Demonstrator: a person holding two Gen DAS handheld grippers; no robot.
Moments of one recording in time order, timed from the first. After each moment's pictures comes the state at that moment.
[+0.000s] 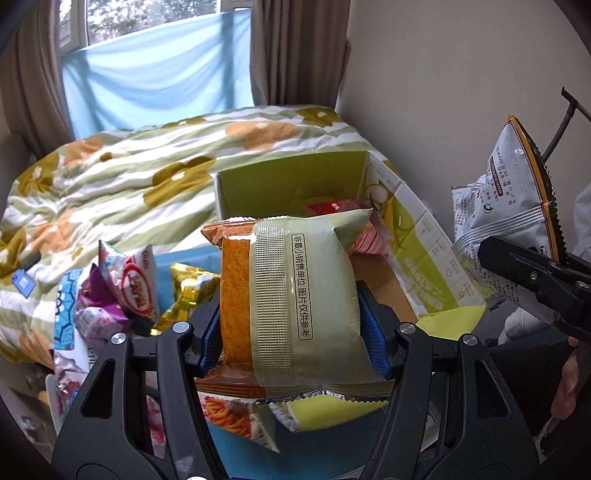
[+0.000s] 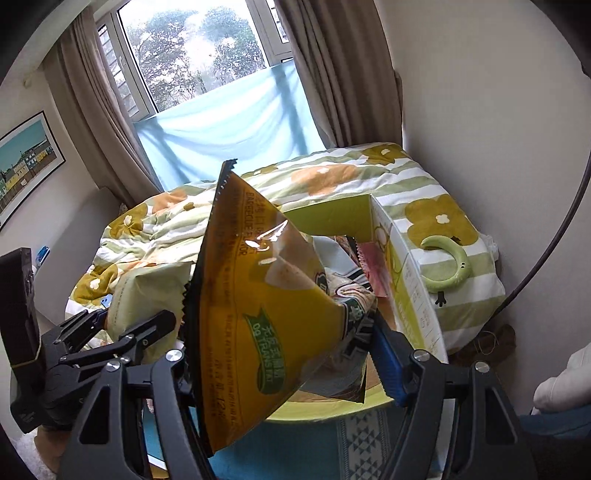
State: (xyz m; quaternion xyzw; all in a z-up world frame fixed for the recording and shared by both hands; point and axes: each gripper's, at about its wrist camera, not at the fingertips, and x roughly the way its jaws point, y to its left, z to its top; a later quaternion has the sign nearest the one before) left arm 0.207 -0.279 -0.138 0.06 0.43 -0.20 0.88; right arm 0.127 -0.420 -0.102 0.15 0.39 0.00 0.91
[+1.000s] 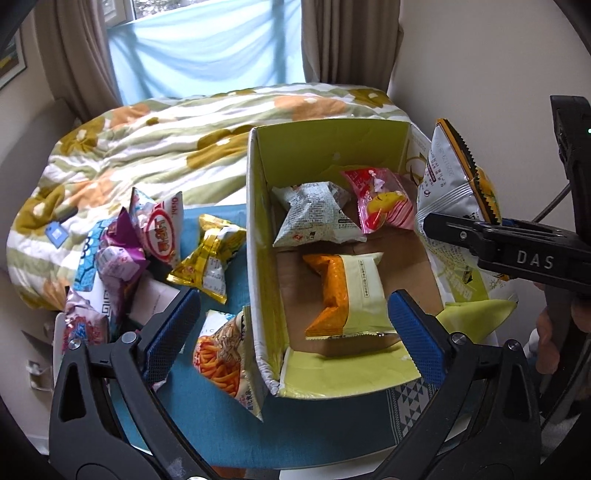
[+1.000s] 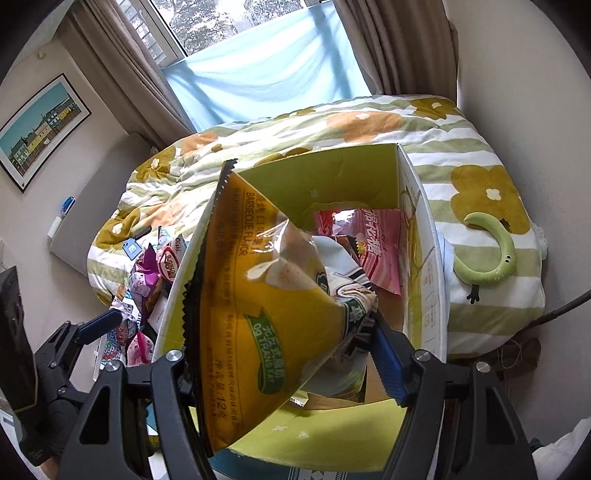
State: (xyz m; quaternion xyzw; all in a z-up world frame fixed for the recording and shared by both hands) left arm 0.176 -0.277 -0.153 0.05 0.46 -0.09 0.88; right arm 0.198 -0.458 -0.169 0.13 0.48 0.12 0.86
